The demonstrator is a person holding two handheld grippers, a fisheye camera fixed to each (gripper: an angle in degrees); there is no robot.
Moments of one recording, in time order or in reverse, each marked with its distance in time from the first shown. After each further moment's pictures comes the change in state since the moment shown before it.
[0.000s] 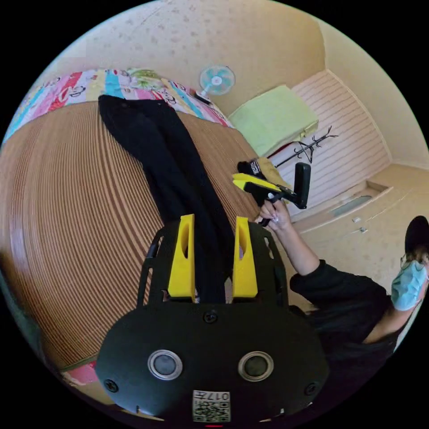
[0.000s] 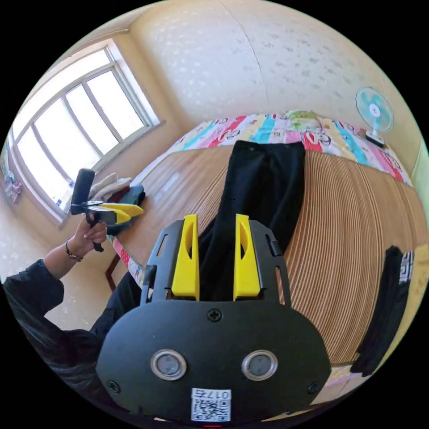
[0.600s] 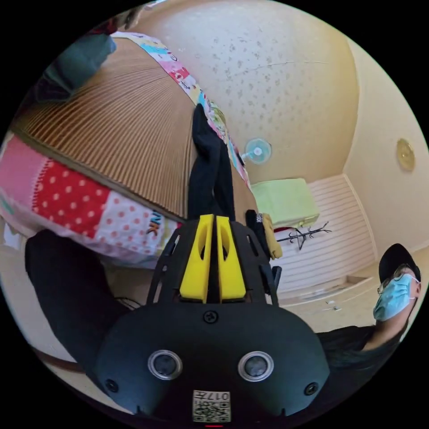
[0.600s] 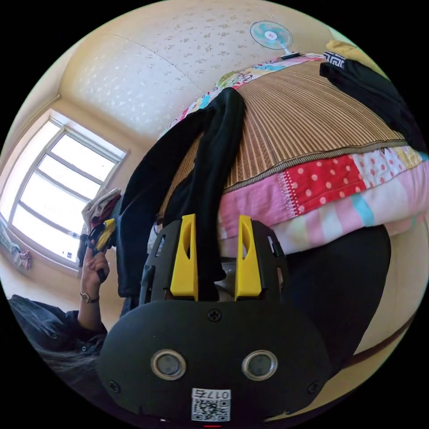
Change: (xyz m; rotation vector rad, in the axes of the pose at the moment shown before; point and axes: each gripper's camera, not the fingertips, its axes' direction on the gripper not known) left arm -0.098 0.268 -0.135 0.499 0.071 -0.510; right arm 0.002 0.249 -0.047 0.066 -0.063 0.487
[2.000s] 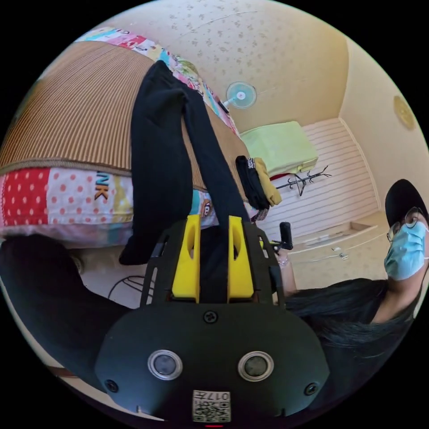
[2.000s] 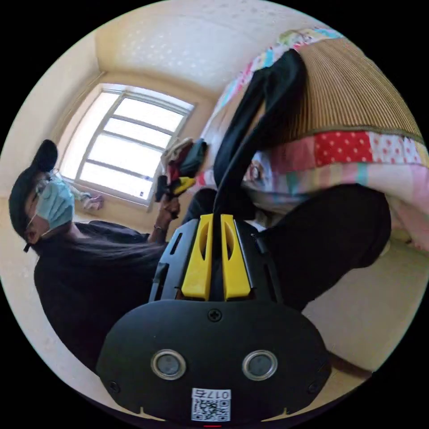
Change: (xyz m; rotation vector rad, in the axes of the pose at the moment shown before) left arm 0.055 0.093 -0.055 -0.317 0.021 0.214; right arm 0.035 -0.040 -0.242 -0.396 -0.451 -0.151
